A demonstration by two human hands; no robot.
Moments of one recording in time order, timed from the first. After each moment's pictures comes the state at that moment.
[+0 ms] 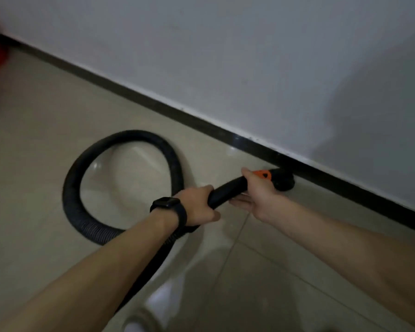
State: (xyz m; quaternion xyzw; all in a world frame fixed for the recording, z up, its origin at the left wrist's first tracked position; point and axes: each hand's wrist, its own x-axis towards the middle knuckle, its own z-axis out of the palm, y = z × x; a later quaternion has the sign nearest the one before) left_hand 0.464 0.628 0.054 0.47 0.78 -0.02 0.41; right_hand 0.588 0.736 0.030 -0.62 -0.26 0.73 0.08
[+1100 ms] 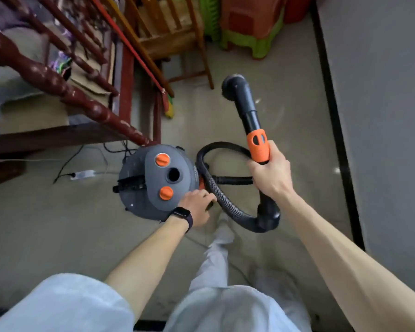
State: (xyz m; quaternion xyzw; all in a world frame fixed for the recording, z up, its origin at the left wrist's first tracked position) left_hand 0.551 0.144 0.567 0.12 0.93 0.06 0.34; right_hand 0.483 0.364 0.674 -0.18 -0.82 0.51 -0.18
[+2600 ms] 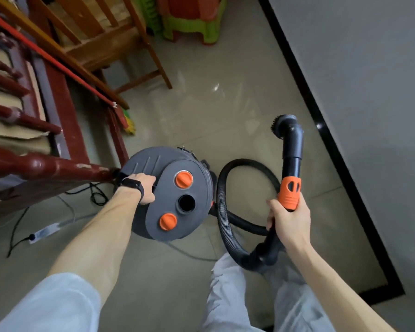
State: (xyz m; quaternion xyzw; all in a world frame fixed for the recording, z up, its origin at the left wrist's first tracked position) left_hand 0.335 -0.023 0.508 0.13 0.85 -0.15 0.48; right_hand 0.515 0.295 0.577 -0.48 -0.69 0.54 -0.06
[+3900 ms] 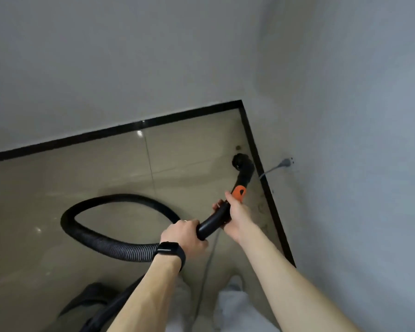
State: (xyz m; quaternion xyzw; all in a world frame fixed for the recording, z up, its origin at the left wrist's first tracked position) left_hand 0.785 0.359 0.403 0.67 0.61 -0.20 0.36; right_hand 0.931 0.383 0.373 -0.64 0.16 0.65 0.37
